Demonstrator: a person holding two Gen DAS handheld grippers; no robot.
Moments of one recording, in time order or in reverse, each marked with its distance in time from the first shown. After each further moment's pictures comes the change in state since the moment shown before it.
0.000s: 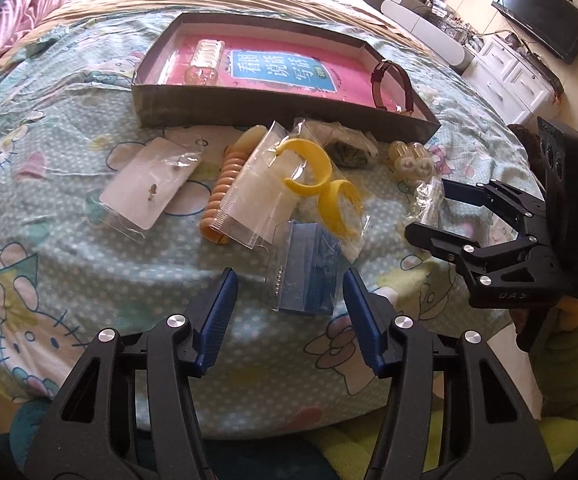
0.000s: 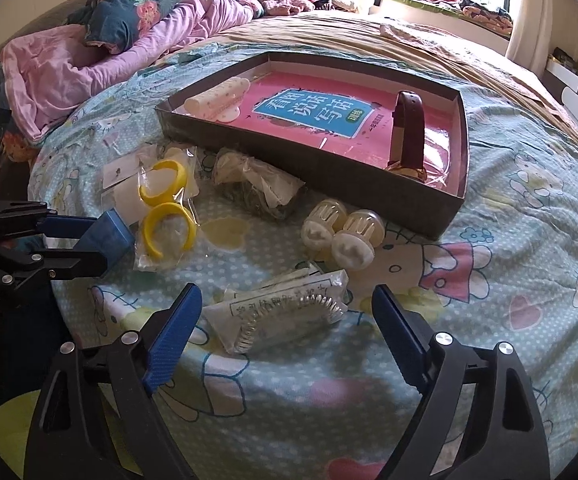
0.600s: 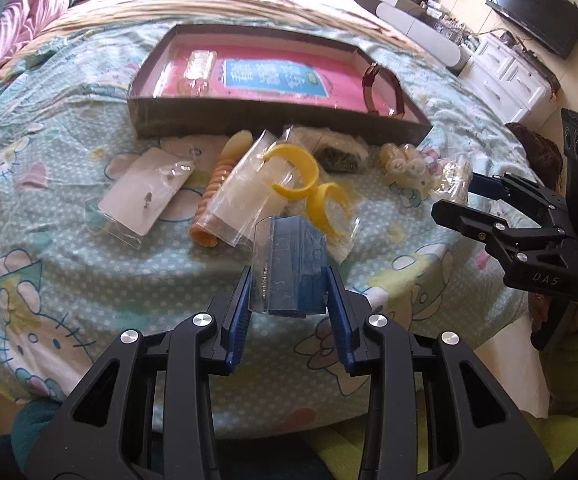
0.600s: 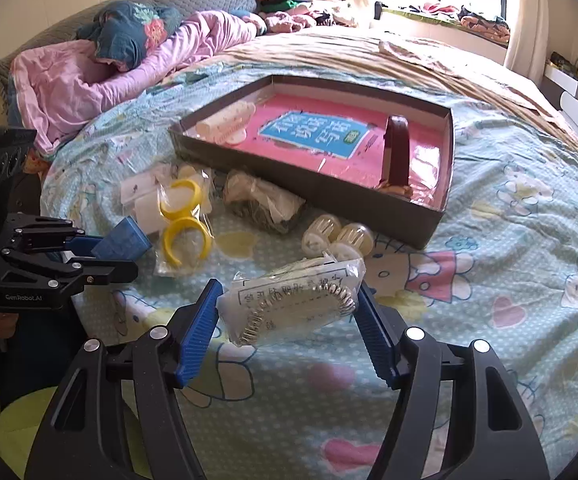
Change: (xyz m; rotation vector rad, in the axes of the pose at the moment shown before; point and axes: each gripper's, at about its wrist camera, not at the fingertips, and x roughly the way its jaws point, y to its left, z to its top) left arm -0.010 -0.008 0.000 0.023 -0.045 0.007; right arm -0.038 -0.003 0.000 0.004 -0.093 0.009
